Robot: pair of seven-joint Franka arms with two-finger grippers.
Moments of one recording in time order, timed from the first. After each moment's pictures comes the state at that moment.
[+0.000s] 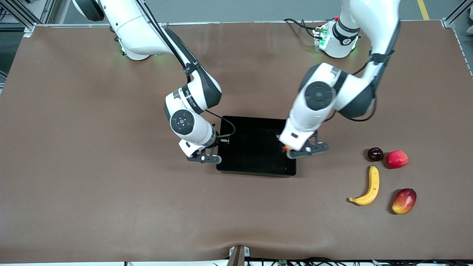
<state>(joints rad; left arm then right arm) -0.40 0.46 -0.16 -1.62 0.09 2.06 -0.78 0.63 0.71 -0.06 -1.43 0.32 2.16 0.54</state>
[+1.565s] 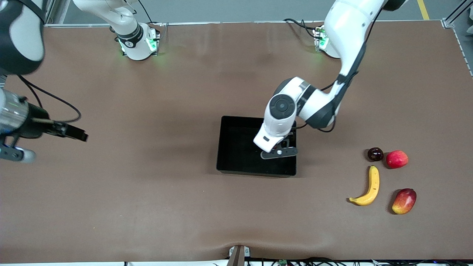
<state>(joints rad) -0.46 0.57 -0.16 -1.56 0.14 2.11 -0.79 0.25 0.33 -0.29 -1.21 0.16 1.47 0.17</state>
